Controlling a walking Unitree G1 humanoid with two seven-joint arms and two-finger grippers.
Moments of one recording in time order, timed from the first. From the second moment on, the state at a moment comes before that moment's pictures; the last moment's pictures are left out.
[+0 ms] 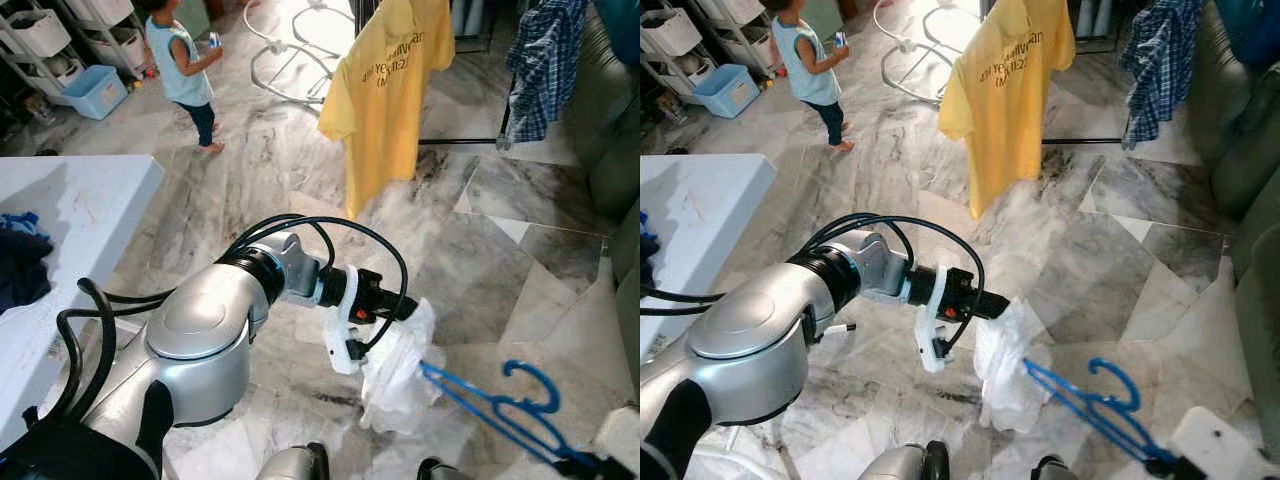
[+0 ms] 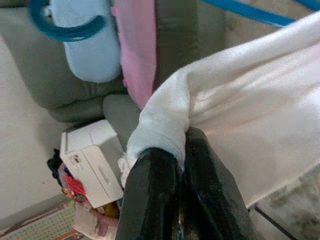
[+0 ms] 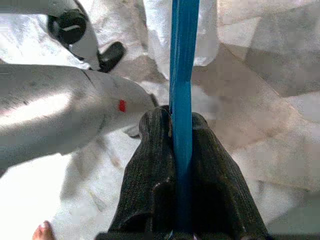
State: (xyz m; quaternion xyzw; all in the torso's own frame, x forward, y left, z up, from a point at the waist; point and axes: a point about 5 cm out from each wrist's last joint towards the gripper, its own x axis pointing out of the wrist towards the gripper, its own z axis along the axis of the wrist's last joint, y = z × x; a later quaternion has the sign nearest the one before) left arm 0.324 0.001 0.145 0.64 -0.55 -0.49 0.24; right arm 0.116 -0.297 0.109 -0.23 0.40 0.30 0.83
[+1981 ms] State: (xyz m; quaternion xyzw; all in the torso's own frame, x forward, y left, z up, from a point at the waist) left arm 0.294 -0.032 0.130 0.46 -0.47 -0.46 0.60; right arm 0.175 -0.357 0.165 -0.05 0.00 -0.26 0.96
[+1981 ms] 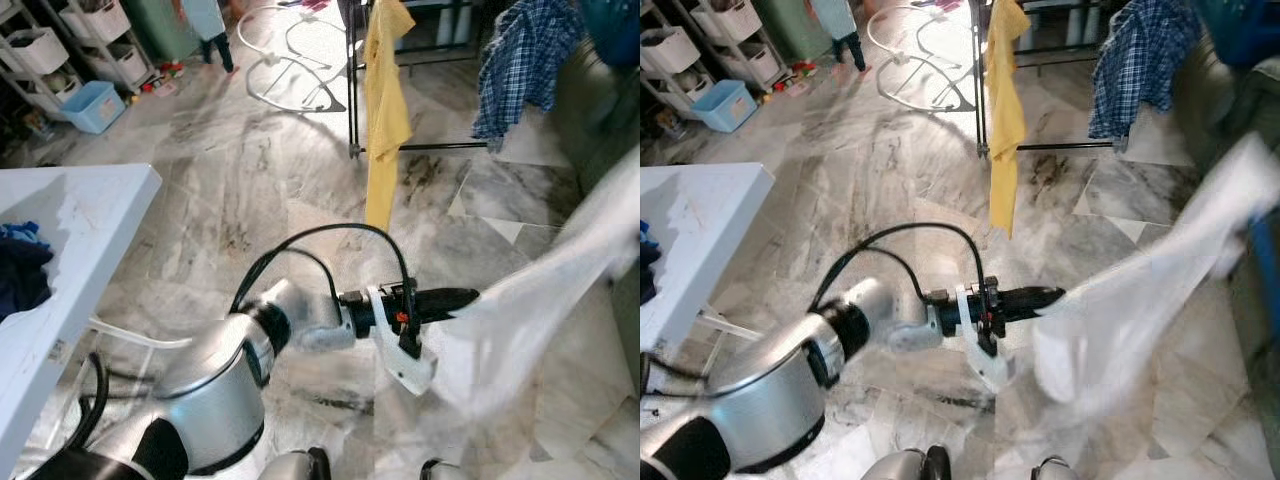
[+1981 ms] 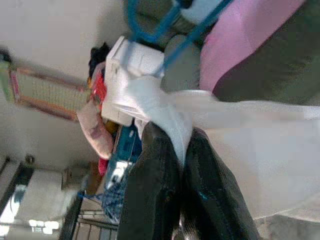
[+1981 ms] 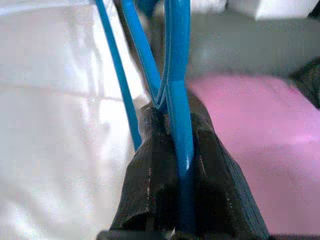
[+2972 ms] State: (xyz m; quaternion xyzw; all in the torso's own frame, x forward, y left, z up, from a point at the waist) left arm 0.284 -0.037 0.079 0.41 -0.22 -0.47 0.75; right arm 0.235 -0.205 0.190 0.26 -0.04 0.04 0.96
